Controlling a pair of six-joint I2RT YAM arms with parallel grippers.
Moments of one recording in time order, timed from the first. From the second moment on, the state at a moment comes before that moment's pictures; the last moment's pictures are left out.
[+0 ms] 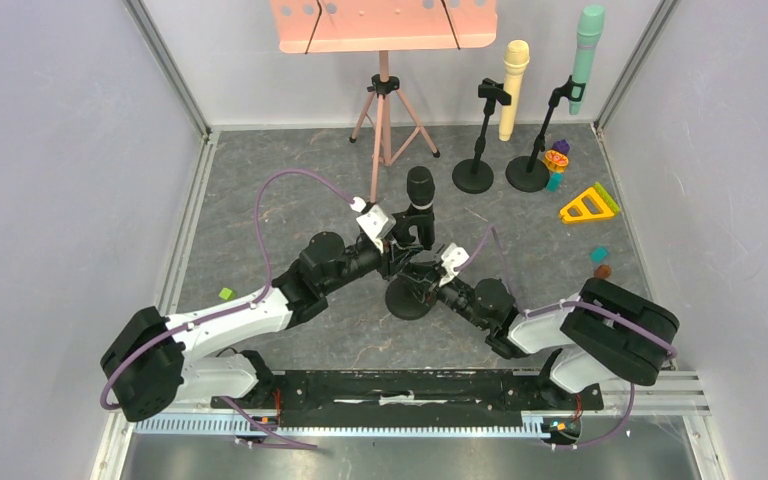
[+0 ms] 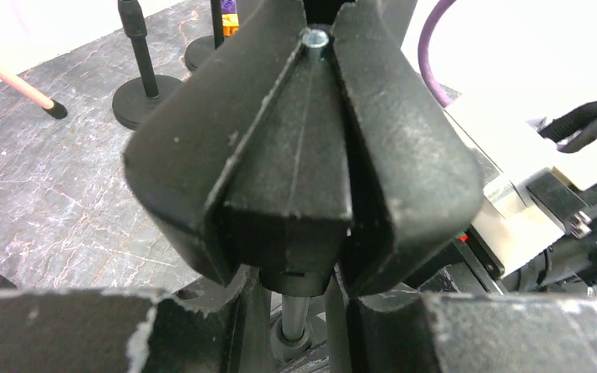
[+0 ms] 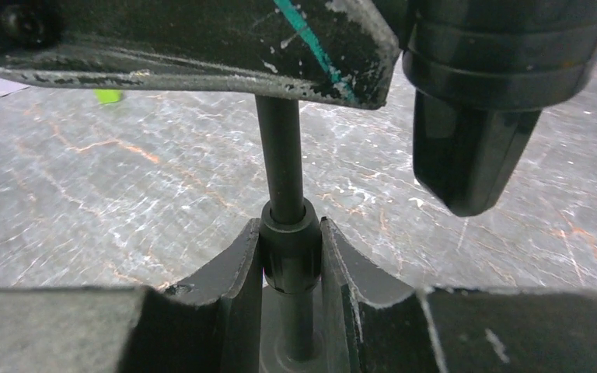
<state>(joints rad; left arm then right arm) -0.88 1.19 0.62 0.54 0.13 -0.12 0.90 1.47 0.22 1.31 -0.02 0.05</state>
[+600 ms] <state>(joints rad) -0.88 1.20 0.62 0.55 0.11 -0.12 1.00 1.44 0.29 1.16 0.23 0.06</state>
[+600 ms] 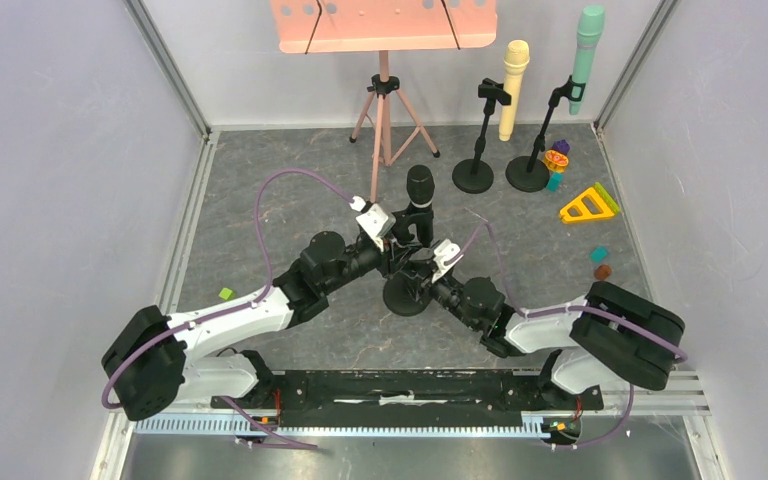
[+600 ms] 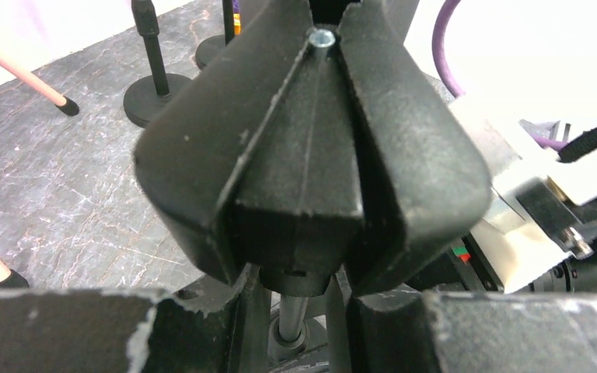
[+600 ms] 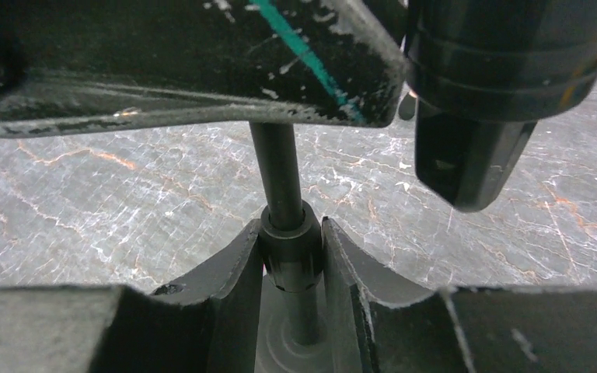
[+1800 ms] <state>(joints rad) -0.88 1.20 0.62 0.56 0.11 -0.12 0.77 1.56 0.30 1.31 -0.35 0.13</state>
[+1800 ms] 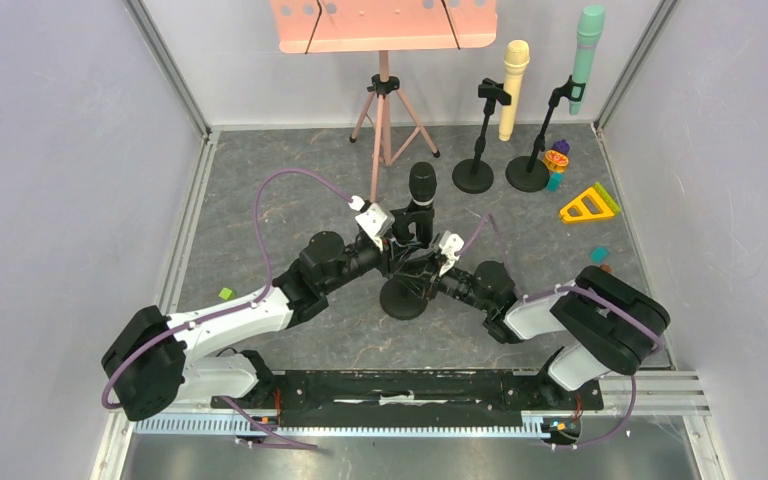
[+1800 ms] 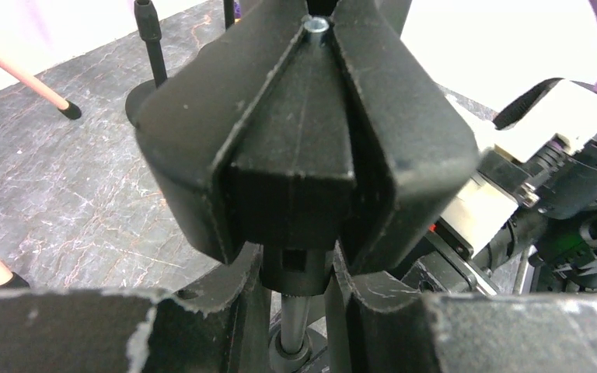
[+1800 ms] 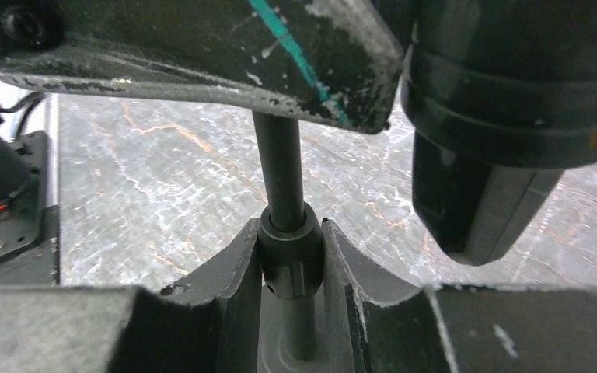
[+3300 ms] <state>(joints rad) -0.88 1.20 0.61 0.58 0.10 -0.12 0.74 1.61 0.27 1.38 -0.38 0.19</state>
